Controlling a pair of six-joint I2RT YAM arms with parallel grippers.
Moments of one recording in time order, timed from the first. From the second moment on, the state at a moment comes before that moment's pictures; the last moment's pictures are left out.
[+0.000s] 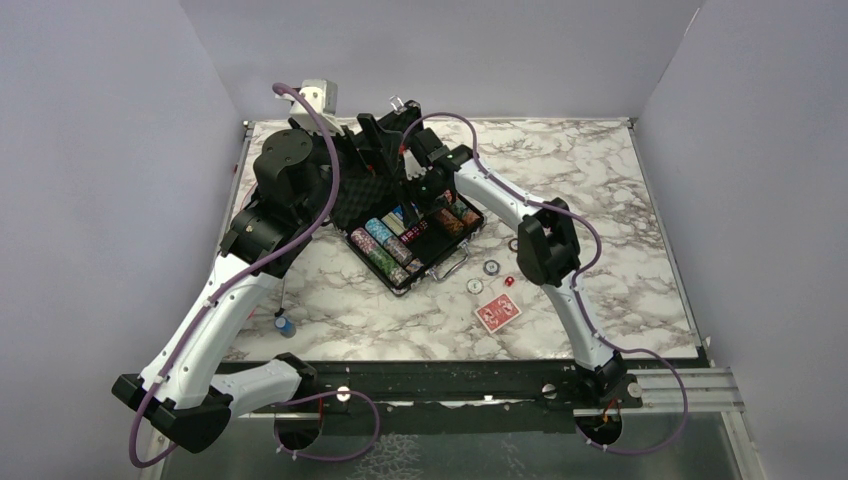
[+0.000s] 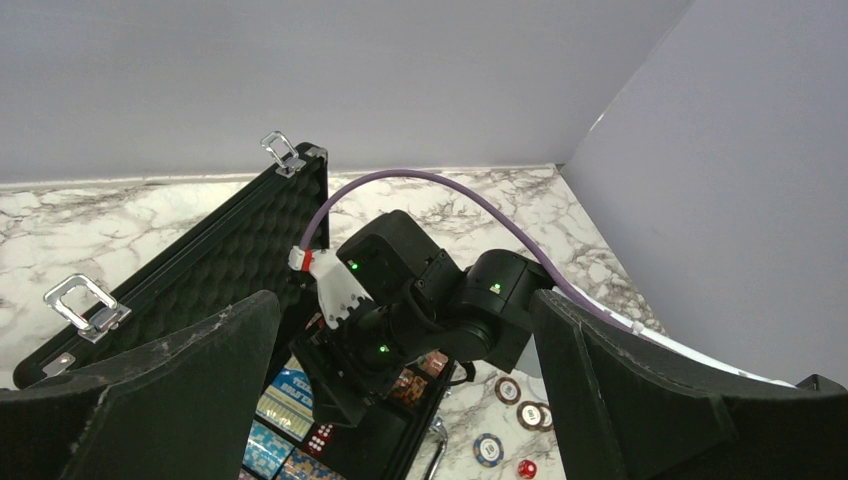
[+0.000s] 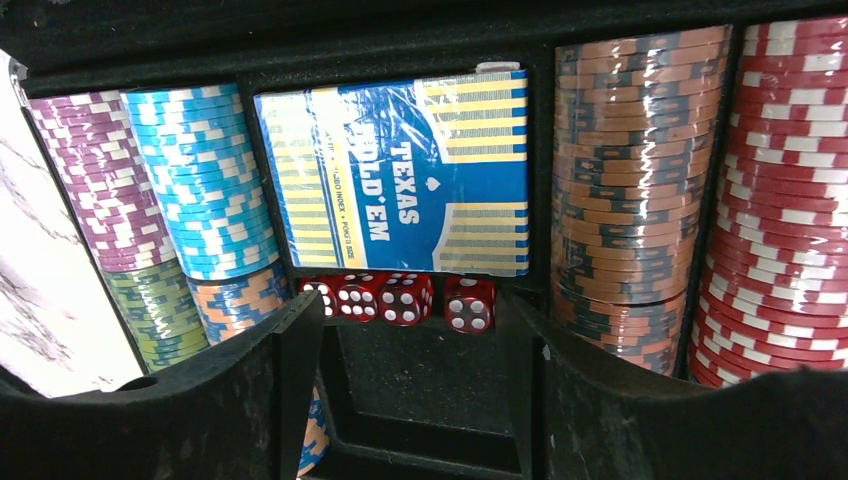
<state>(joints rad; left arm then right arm) -0.56 1.10 1.41 -0.32 -0.15 -0.34 0.67 2.41 2.20 -0.88 -0.24 0.11</state>
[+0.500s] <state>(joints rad) -0.56 1.11 1.41 -0.32 -0.15 -0.33 0.67 2.41 2.16 -0.86 -0.28 0.12</state>
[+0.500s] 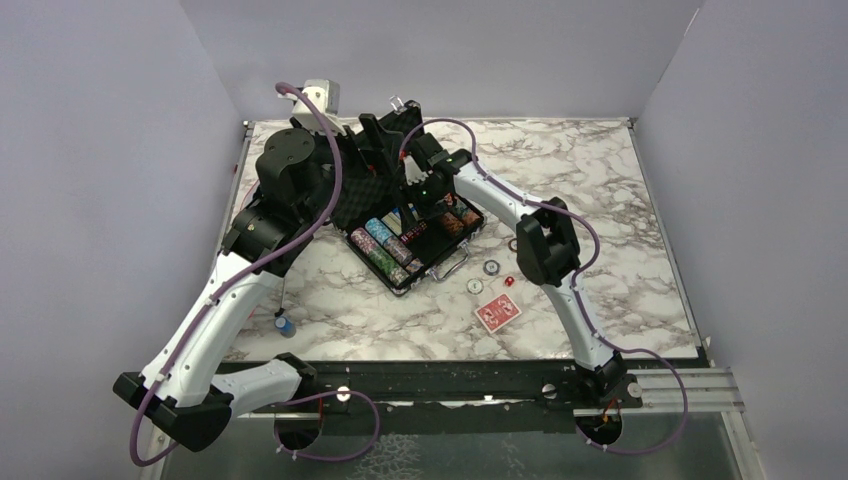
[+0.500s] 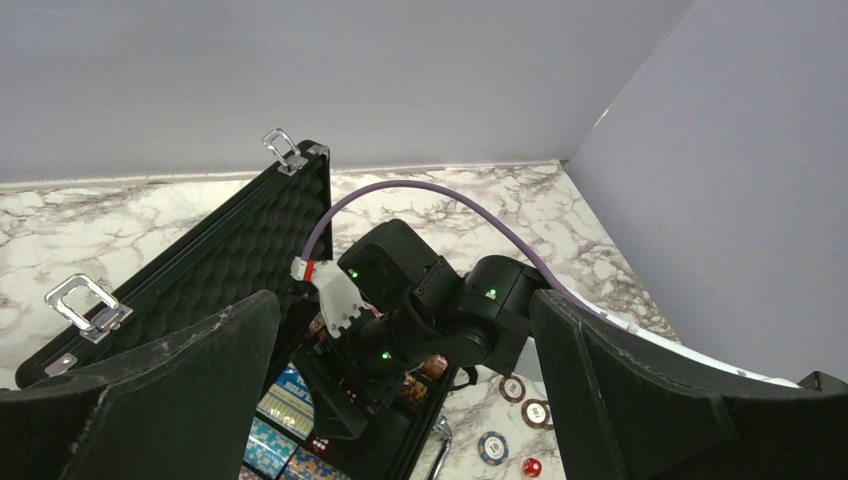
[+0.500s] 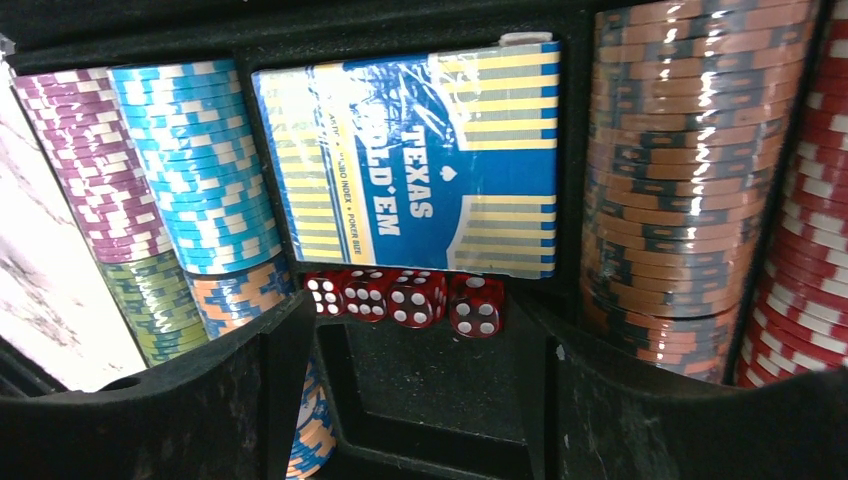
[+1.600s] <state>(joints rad) -0.56 1.11 1.41 -0.34 -0.17 -0.29 0.64 2.02 1.85 -0.73 0.01 0.29</state>
